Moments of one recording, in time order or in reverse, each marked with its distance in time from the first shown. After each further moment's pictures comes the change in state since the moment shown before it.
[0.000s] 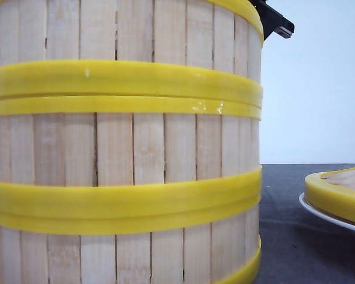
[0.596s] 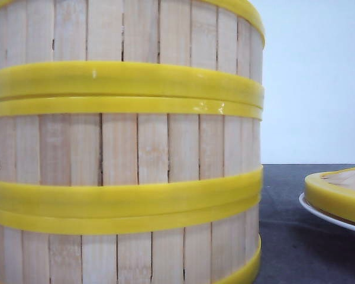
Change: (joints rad) left arm 0.000 0.000 0.000 0.025 -0.001 0.000; right arm -0.073 -0.113 0.328 0.000 0.199 -0.031
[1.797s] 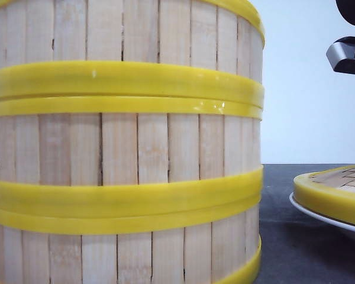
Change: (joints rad) left arm 0.000 0.020 -0.002 0.027 0.000 0.000; right arm -0.258 -0.324 -1.086 0.179 -0.070 0.021
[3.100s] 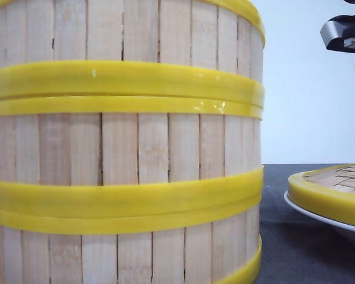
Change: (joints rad) left arm 0.000 0.000 0.000 0.000 0.000 0.000; right arm 0.000 -0.013 0.074 -0.005 0.025 0.003
